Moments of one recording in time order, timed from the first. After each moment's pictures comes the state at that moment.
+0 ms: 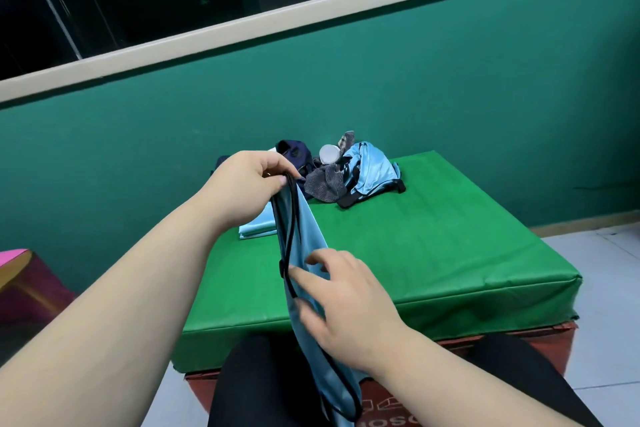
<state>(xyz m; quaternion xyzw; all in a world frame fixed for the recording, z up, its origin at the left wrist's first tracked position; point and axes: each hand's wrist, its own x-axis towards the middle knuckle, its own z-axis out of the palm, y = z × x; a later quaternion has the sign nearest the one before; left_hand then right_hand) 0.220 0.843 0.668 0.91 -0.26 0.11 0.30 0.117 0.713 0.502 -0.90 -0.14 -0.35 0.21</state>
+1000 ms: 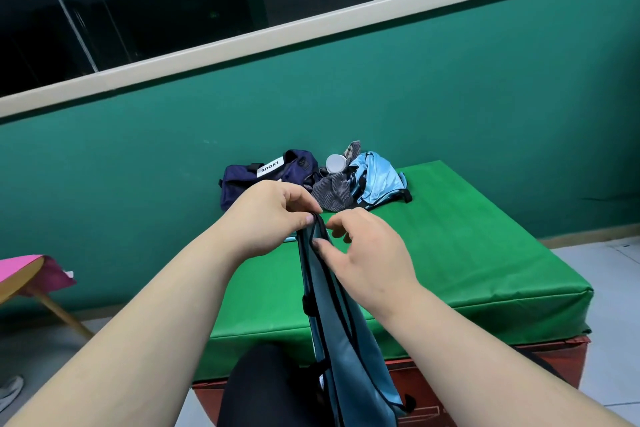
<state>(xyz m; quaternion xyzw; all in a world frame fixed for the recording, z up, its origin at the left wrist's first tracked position) 0.196 0.841 0.655 0.91 -0.30 0.07 0.29 0.144 0.693 0.554 -0.85 -0.05 -0.42 0.32</state>
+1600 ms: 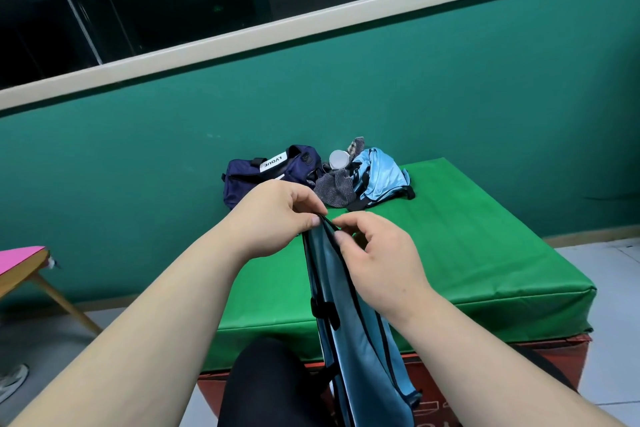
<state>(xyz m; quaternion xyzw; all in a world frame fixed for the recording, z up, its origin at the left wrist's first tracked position) 0.192 0.842 0.650 0.91 -0.30 0.06 0.27 0.128 0.693 0.555 -0.82 -0.05 -0.36 0.45</state>
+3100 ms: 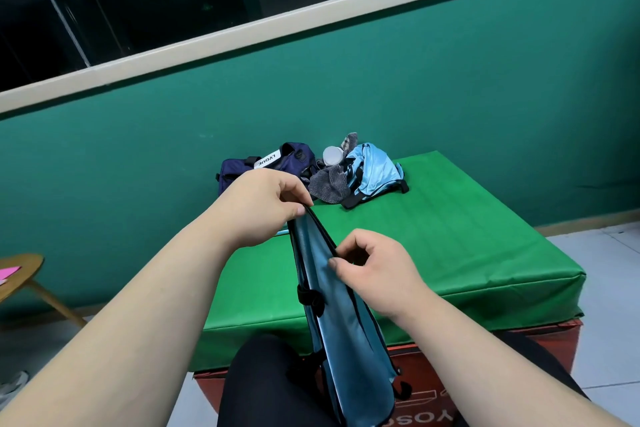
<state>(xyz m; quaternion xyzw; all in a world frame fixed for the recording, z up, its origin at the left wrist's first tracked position) 0.191 0.842 0.663 0.92 -0.30 0.08 0.22 0.126 0.682 0.528 -0.82 -0.03 -0.27 0.51</state>
